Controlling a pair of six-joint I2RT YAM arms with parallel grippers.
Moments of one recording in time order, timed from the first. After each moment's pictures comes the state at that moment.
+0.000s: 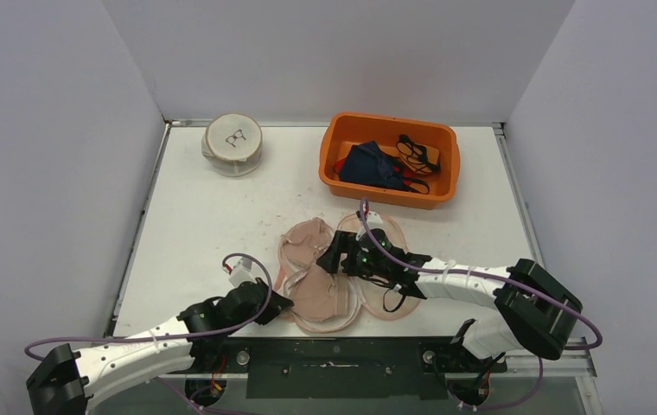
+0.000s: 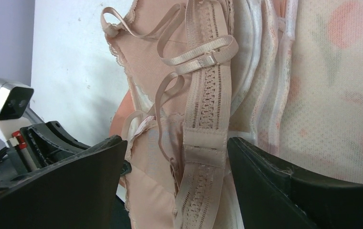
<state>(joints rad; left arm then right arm) -1.00 0.59 0.10 -0.23 -0.25 -1.43 0.90 1.37 0.57 0.23 0.01 0.85</state>
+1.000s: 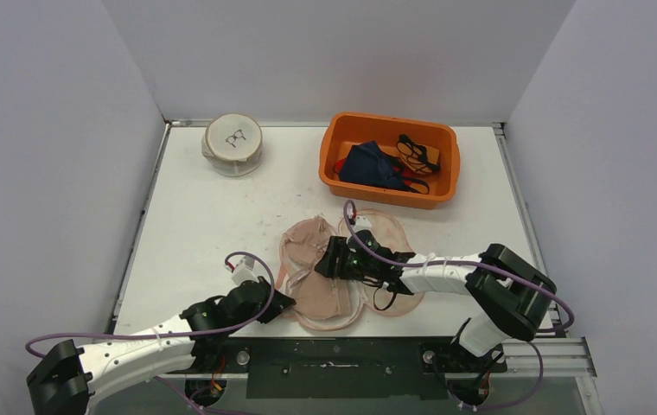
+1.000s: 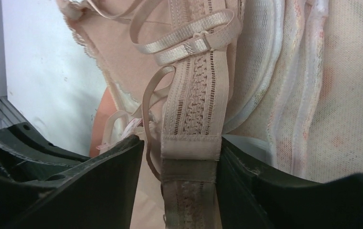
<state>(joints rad) -1.00 0.65 0.10 -0.16 -0.25 -1.41 0.91 1.52 0.62 0.27 -0.02 0.86</state>
